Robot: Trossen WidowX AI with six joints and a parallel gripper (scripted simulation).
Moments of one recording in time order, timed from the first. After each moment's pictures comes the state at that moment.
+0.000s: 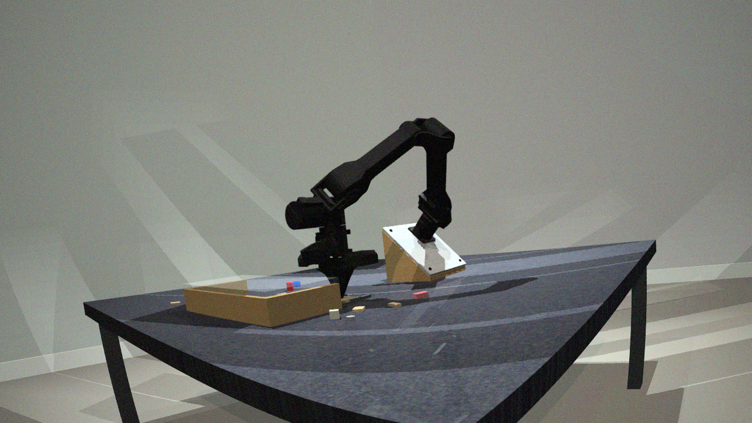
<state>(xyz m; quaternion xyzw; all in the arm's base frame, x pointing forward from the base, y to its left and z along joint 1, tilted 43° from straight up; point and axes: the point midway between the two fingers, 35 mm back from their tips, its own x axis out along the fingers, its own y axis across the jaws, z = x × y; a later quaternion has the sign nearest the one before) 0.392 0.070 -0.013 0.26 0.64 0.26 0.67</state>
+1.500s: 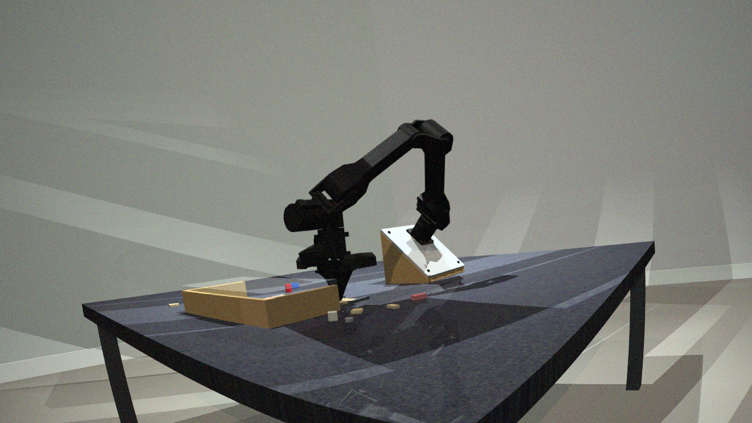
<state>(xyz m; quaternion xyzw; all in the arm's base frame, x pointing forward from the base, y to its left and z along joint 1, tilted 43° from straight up) 0.392 0.071 -0.015 0.26 0.64 0.26 0.67</state>
